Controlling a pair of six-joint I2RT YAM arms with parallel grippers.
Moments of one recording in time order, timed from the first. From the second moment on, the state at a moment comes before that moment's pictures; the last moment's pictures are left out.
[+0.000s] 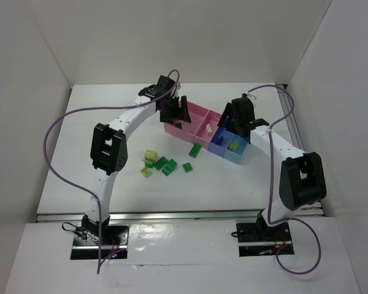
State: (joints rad) left arm -0.42 2.27 2.09 -0.77 0.23 -0.43; right arm 0.27 1.57 1.10 -0.25 0.18 0.61
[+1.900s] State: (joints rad) left arm -0.77 1.88 1.59 -0.59 -0.29 -0.37; right arm 0.31 1.21 0.91 -0.40 0.33 0.60
